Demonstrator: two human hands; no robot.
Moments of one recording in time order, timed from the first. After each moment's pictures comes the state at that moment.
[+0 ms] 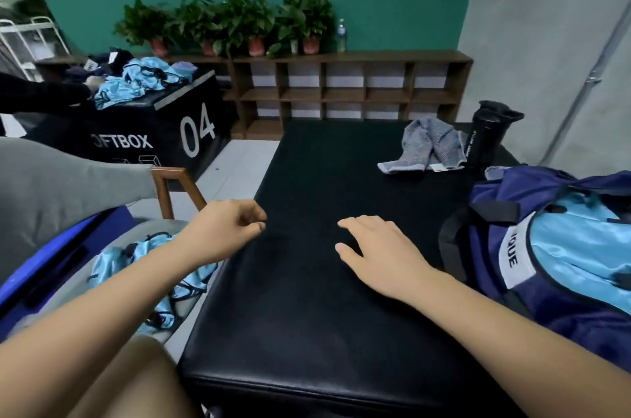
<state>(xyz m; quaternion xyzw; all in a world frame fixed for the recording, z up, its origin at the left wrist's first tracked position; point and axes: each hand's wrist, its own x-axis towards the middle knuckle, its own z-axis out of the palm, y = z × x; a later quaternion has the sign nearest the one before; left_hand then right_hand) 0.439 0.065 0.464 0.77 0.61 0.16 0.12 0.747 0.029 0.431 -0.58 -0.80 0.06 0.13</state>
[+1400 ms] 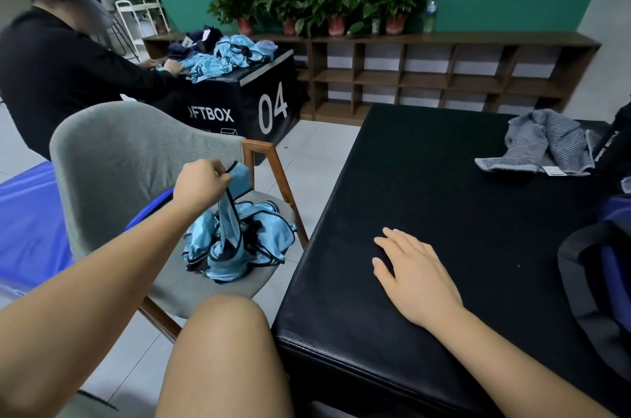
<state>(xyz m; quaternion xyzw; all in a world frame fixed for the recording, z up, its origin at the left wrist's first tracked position) 0.227 0.105 0.436 0.54 0.81 0.24 0.00 0.656 0.035 0.346 -0.55 -0.82 0.05 0.13</state>
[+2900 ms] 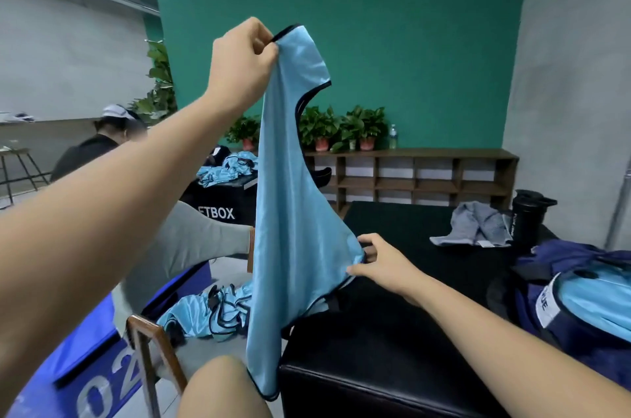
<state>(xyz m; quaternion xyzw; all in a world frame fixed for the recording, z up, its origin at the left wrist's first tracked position) 0.384 -0.053 0.815 0.62 0.50 0.56 -0.22 0.652 -0.019 0.508 -0.51 -0.72 0.37 0.31</state>
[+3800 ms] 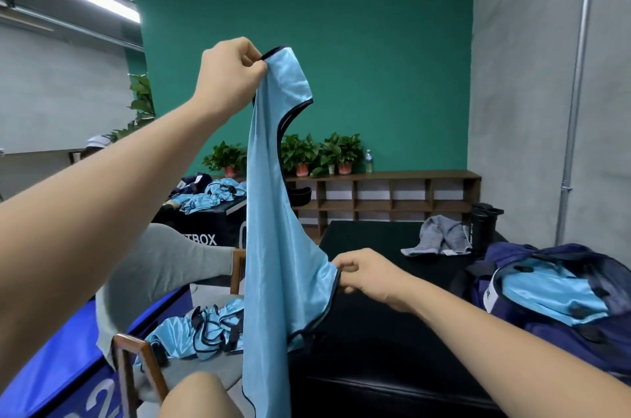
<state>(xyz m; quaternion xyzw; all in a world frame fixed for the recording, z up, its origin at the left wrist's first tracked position) 0.419 -0.122 0.843 0.64 0.49 0.56 -0.19 0.677 -0.103 0.542 -0.39 -0.77 0.40 0.32</state>
